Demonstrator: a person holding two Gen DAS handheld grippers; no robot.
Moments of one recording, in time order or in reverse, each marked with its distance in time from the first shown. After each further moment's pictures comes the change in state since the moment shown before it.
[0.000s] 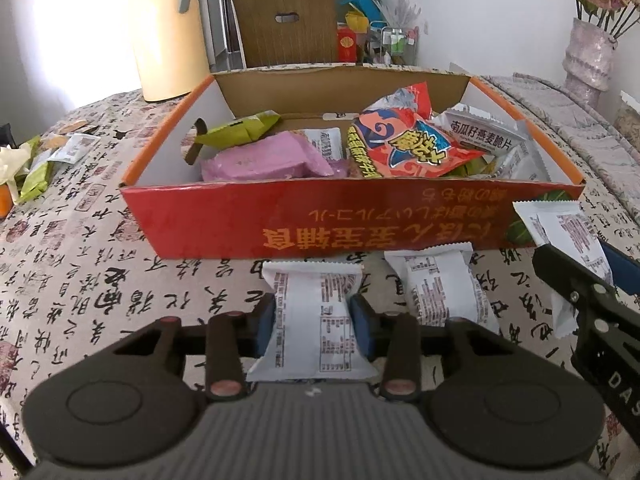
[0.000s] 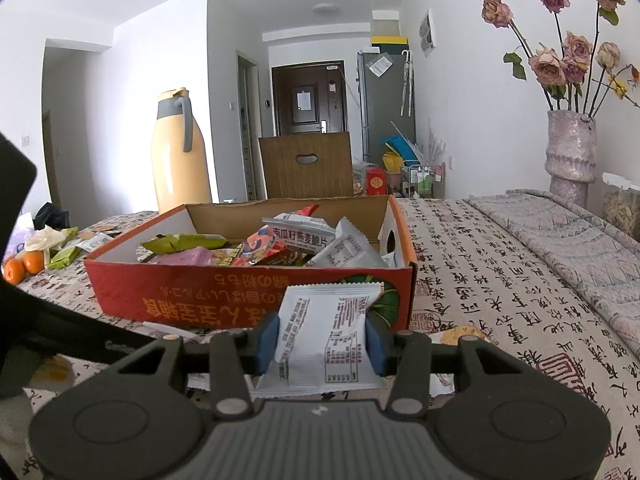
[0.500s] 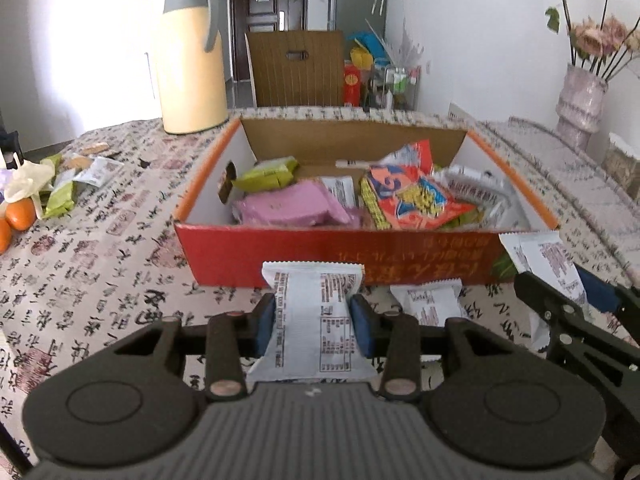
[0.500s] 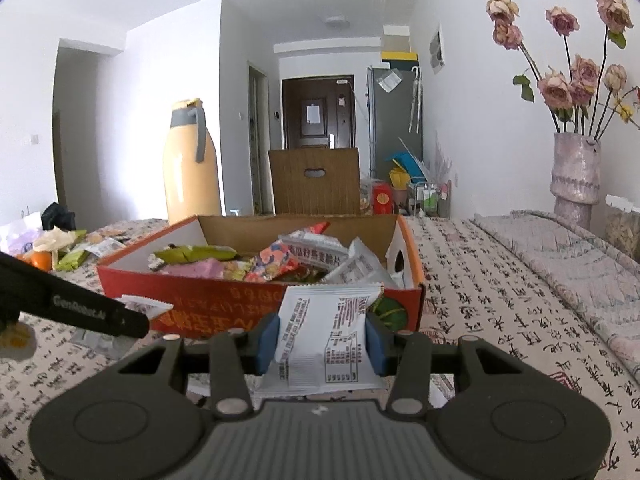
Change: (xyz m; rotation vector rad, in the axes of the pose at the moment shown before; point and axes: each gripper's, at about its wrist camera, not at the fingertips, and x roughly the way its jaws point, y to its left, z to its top) left arm -0.045 0.021 0.005 -0.042 -0.113 -0.020; right arm -0.013 0.009 0.004 -0.034 -0.049 0.012
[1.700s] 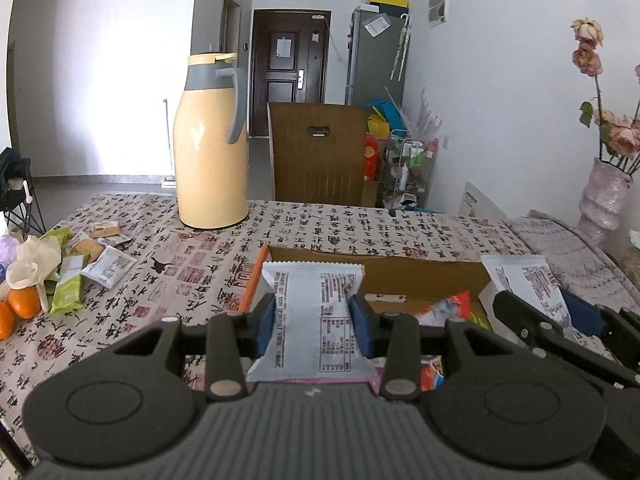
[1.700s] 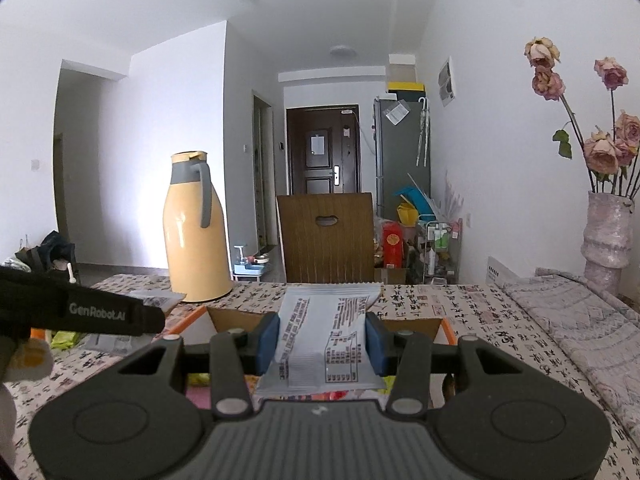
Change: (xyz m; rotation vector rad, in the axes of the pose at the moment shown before) left arm 0.018 0.036 0.102 -0.069 -0.182 0.018; right arm 0.069 0.036 0.101 -0.006 -0.084 0.005
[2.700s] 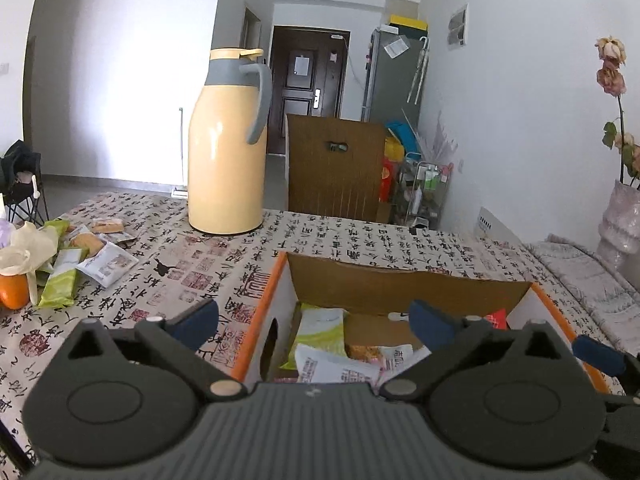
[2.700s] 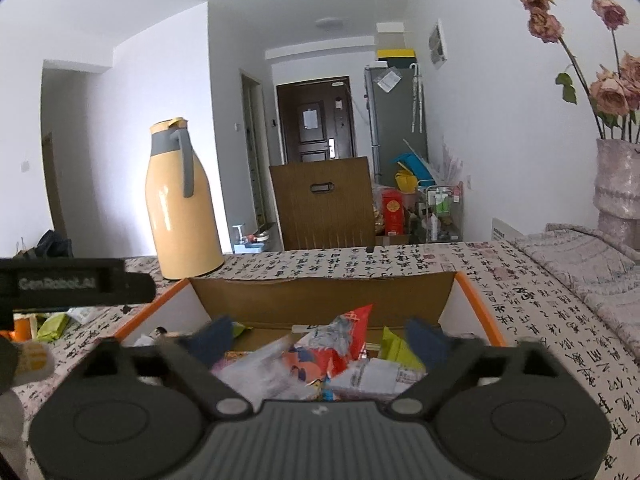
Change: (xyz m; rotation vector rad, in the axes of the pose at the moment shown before) left arm 0.030 0.017 -0.017 -0.059 -0.070 0.021; right arm 0.046 -0.011 -0.028 0.075 0.077 0.008
